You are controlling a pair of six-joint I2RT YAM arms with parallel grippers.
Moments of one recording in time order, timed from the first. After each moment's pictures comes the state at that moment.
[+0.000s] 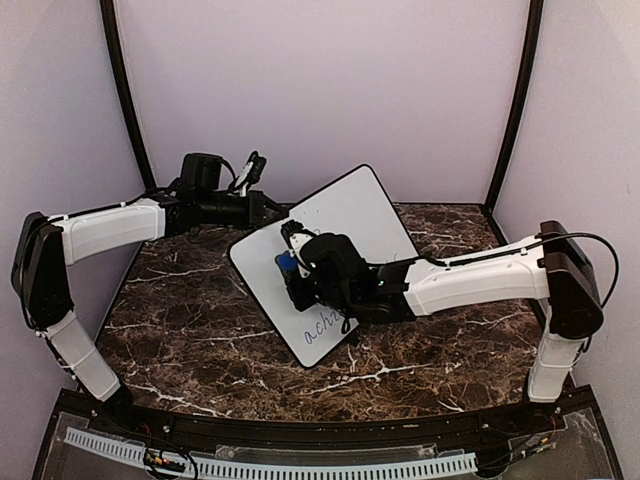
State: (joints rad) left arm -0.49 1.65 1.27 -0.07 0.59 -0.41; right arm 1.18 1.85 1.30 0.06 0.45 0.21
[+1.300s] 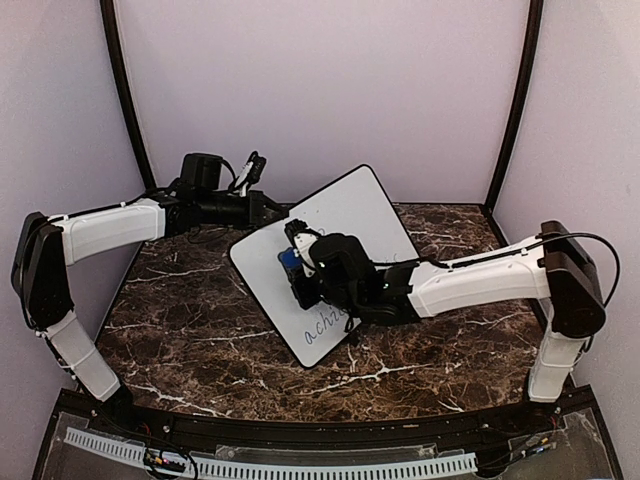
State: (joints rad) left arm -0.49 1.65 1.27 -0.07 0.59 -0.41; right arm 1.16 1.82 1.22 0.16 0.45 0.15
